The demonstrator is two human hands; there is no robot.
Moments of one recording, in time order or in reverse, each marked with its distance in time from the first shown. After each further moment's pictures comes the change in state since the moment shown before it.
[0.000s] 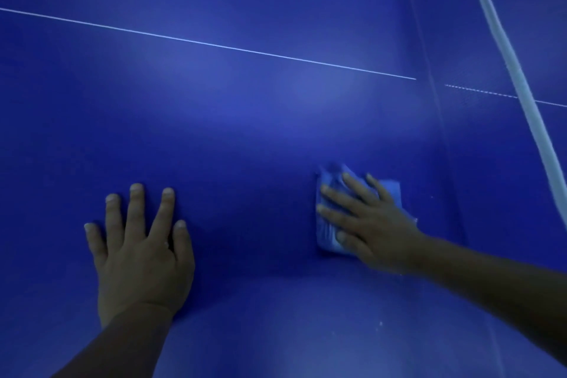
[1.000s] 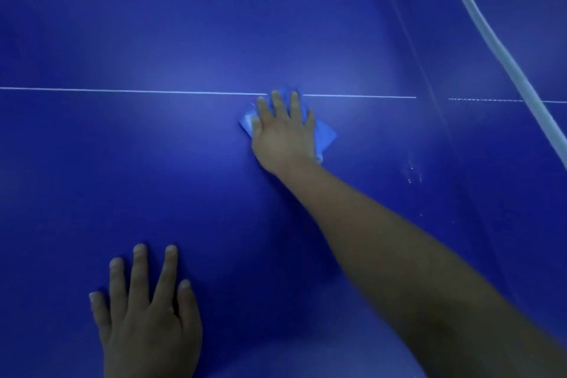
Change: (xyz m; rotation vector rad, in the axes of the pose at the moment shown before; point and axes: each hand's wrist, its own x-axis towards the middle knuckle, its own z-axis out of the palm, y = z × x) left_hand 0.007 -0.002 0.012 0.071 0.033 -0.033; right_hand 0.260 0.012 -0.030 0.241 0.115 0.777
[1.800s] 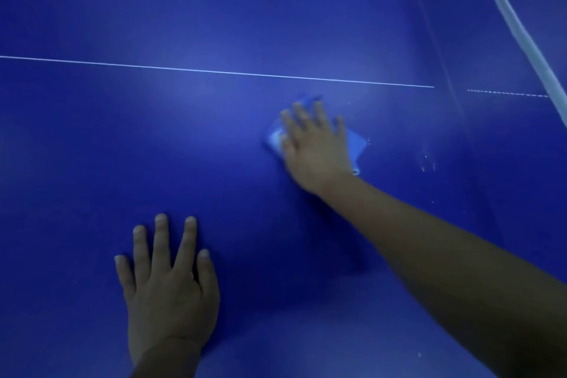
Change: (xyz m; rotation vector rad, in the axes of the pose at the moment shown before) left_hand -0.007 0.000 -0.005 -0.083 0.005 0.035; right_hand -0.059 0.028 -0.002 -0.128 -0.038 -0.149
